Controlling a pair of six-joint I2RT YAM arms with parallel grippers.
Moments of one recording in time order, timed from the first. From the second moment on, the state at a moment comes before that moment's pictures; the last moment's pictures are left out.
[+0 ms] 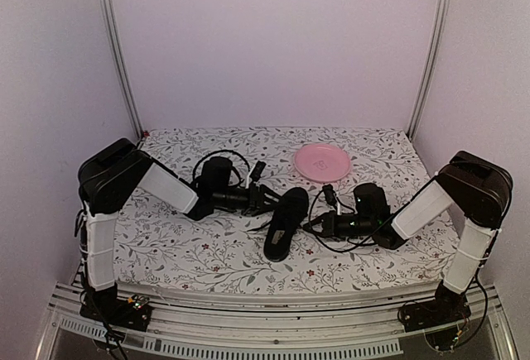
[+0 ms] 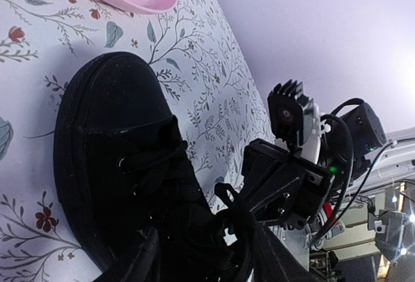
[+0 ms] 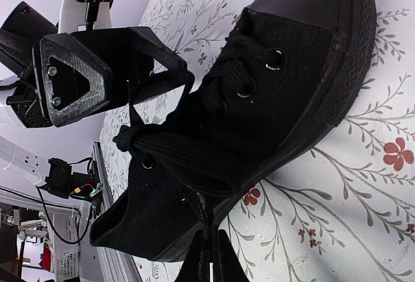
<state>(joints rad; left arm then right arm) -0.69 2.11 1.02 0.72 0.72 -0.83 0.67 1.82 0.54 0.79 -0.53 0.77</state>
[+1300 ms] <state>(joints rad) -0.71 2.15 1.04 0.77 0.75 -0.87 0.61 1.69 0.53 0.75 -0.48 0.68</state>
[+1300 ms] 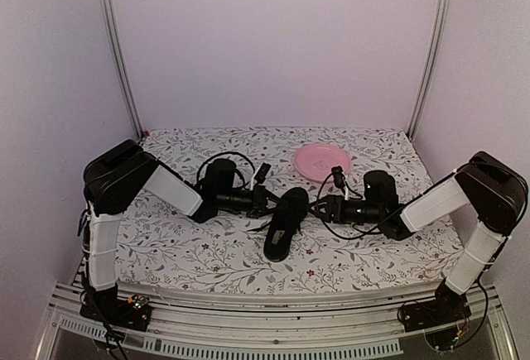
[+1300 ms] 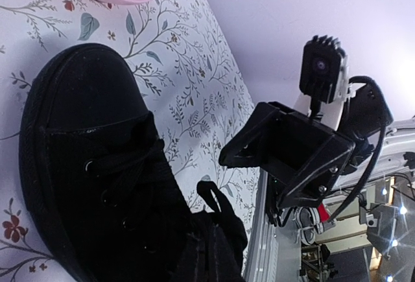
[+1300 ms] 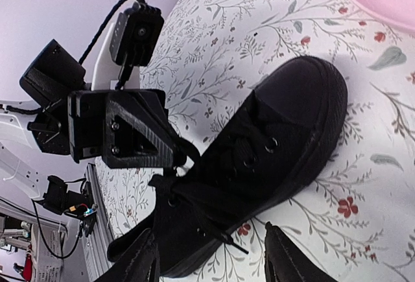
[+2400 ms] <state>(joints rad) -0.72 2.14 1.00 0.77 0.72 -0.87 0.52 1.89 0.60 0.76 -0.55 0.64</state>
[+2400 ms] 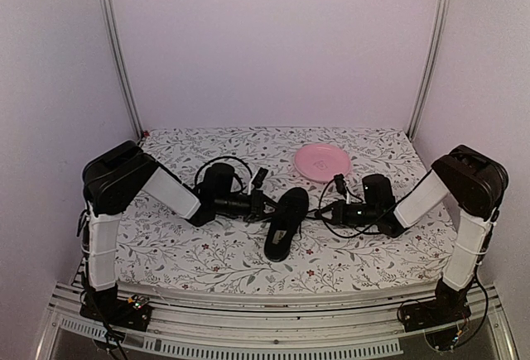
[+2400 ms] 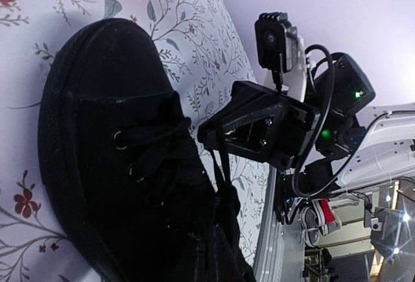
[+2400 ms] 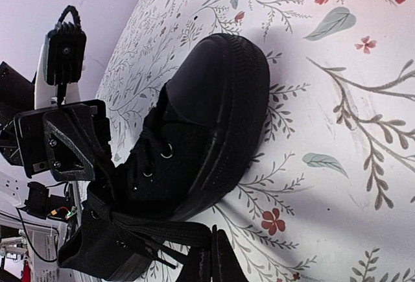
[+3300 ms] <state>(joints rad) -0.69 1.98 0.74 0.87 0.56 -0.88 0.47 1.86 0.53 0.78 -0.54 0.65</state>
